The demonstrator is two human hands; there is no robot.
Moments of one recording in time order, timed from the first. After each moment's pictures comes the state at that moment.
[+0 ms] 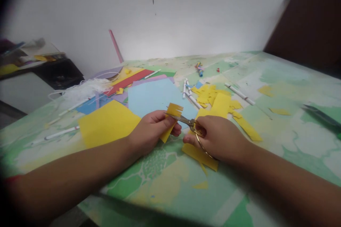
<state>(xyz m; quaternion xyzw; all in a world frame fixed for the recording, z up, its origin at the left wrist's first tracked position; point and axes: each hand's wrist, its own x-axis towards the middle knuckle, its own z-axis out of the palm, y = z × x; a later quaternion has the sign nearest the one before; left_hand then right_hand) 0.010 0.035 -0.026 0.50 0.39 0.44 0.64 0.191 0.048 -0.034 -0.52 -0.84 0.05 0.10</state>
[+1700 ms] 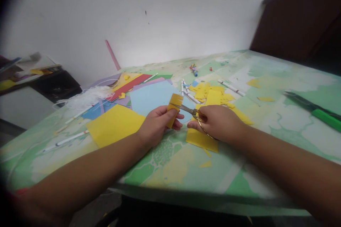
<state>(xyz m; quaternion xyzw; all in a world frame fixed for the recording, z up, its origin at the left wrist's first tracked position) 0.009 0.034 -0.028 0.52 0.40 0.44 0.61 0.190 0.044 -0.027 -0.57 -0.82 0.00 0.09</state>
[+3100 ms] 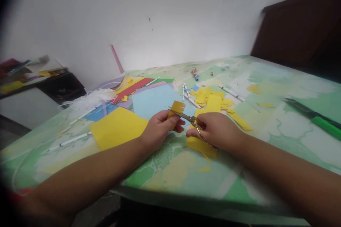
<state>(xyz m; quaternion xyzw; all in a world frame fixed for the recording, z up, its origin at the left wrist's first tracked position) 0.012 0.028 -0.024 0.56 0.42 0.45 0.56 0.186 0.035 -0.021 -0.54 -0.83 0.05 0.10</state>
